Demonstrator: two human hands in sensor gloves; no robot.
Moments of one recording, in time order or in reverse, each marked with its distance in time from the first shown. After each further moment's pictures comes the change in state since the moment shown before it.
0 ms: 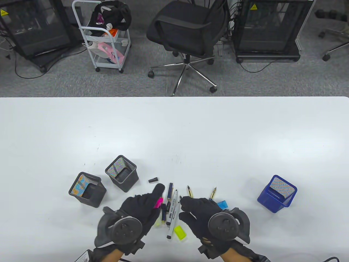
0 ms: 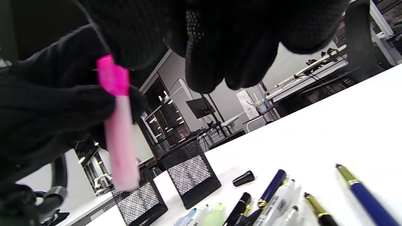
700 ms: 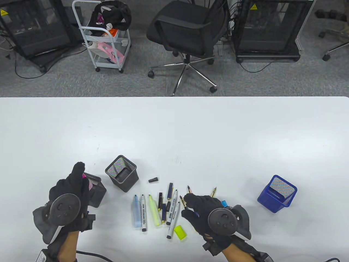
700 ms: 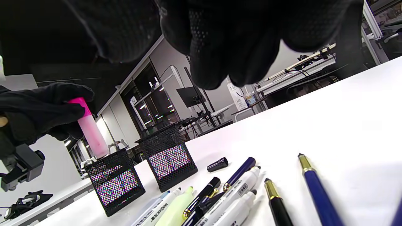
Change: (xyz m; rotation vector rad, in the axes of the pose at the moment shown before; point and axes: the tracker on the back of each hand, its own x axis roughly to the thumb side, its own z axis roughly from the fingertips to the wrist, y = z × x) left_hand -0.106 0.066 0.028 0.237 0.546 -0.345; right_hand -0.010 0.004 -0.003 0.059 0.023 0.071
